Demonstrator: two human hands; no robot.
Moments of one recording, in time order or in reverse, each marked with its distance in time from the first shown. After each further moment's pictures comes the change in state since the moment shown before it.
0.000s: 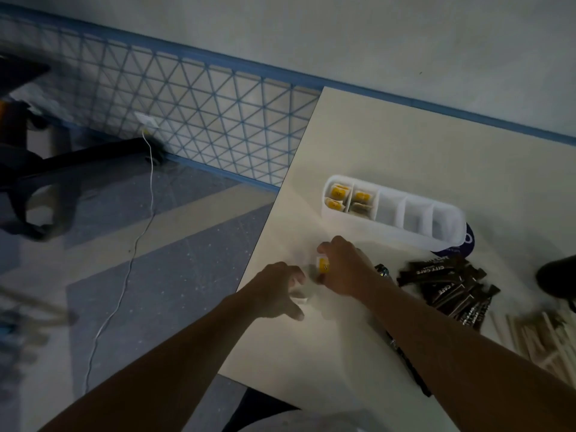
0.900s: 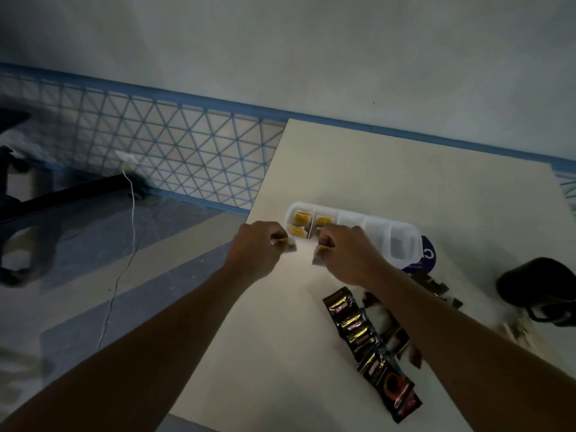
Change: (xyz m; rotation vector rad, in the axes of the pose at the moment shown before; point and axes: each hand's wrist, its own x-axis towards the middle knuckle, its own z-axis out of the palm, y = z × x) left_hand 0.054 0.065 -0.068 -0.044 0.577 0.112; right_hand -0.013 0.052 -0.084 0.253 0.289 -0.036
